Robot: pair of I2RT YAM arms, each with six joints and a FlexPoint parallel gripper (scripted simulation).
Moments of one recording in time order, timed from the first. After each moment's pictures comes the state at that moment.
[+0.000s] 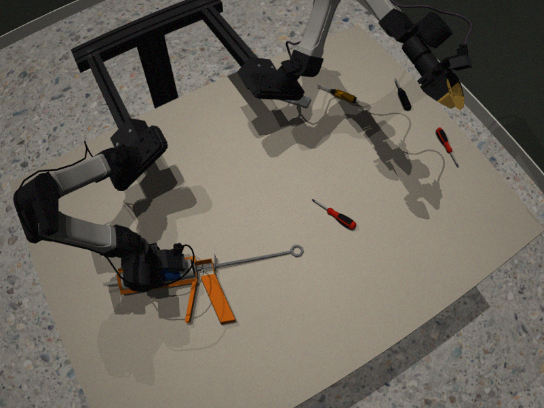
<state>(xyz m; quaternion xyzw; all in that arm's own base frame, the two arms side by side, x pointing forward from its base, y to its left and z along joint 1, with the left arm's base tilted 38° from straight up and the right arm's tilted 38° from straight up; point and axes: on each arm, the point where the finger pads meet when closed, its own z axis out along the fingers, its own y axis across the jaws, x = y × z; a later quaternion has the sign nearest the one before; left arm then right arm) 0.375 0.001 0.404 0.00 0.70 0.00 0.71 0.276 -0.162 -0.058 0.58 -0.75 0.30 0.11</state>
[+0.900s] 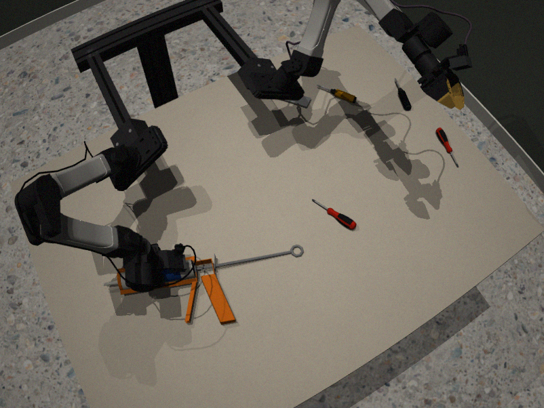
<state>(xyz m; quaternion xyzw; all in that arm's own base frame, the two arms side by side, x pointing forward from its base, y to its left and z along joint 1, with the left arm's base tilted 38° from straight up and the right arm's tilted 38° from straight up) 0.375 0.001 0.404 0.00 0.70 0.00 0.71 0.277 -0.163 -0.060 0.58 -0.75 0.31 0.12</state>
